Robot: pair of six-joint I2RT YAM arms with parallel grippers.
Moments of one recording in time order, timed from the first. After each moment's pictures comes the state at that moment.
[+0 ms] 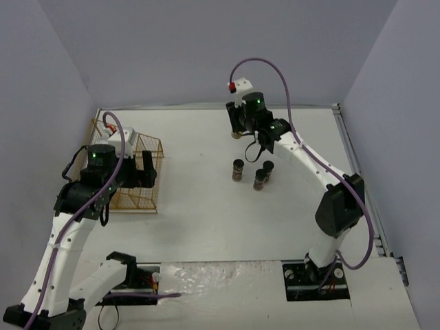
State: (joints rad) left arm -0.24 0.89 1.18 -0.91 0.04 -0.15; right arm 0.53 1.74 1.57 -0.29 0.15 -0.02
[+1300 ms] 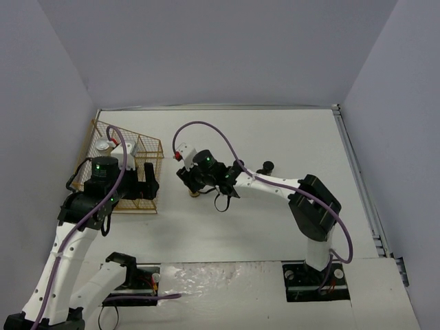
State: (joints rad) left arm -0.24 0.81 1.04 -0.90 0.08 -0.18; right arm 0.93 1.85 1.27 -0.01 0.01 -0.03
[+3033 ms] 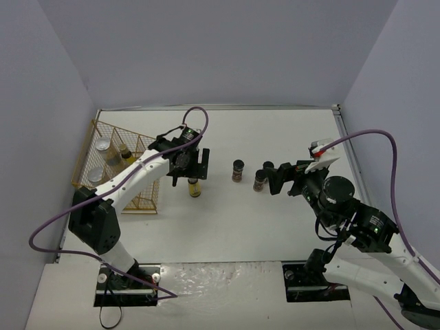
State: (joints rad) left arm -0.61 1.62 1.41 -0.87 -0.12 -0.44; right arm 0.93 0.70 1.05 -0.53 0.54 0.26
